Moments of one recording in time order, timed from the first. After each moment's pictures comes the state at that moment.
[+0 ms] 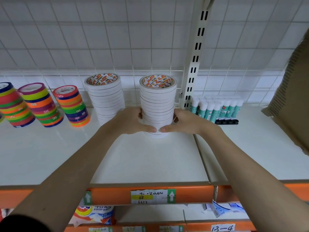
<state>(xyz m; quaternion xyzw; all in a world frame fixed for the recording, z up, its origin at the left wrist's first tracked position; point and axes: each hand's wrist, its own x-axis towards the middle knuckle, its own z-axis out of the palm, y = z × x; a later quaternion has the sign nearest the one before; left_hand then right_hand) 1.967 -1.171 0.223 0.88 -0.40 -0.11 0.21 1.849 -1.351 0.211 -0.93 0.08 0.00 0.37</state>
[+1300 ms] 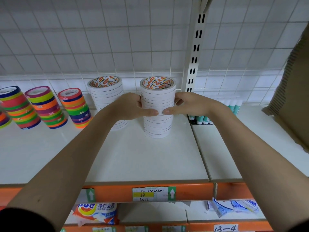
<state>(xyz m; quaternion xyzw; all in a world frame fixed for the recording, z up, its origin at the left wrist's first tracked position) 1.963 -1.170 0.271 0.87 -0.43 -0.12 0.23 1.848 -1.361 0.264 -0.93 0.09 0.00 0.34</state>
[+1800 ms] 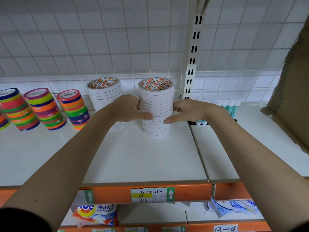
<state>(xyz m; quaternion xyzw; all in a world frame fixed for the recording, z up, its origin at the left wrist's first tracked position) 1.966 -1.169 0.273 0.89 -0.43 -0.11 0.15 1.849 -1.361 0.255 -0.95 0.10 0.08 0.28</state>
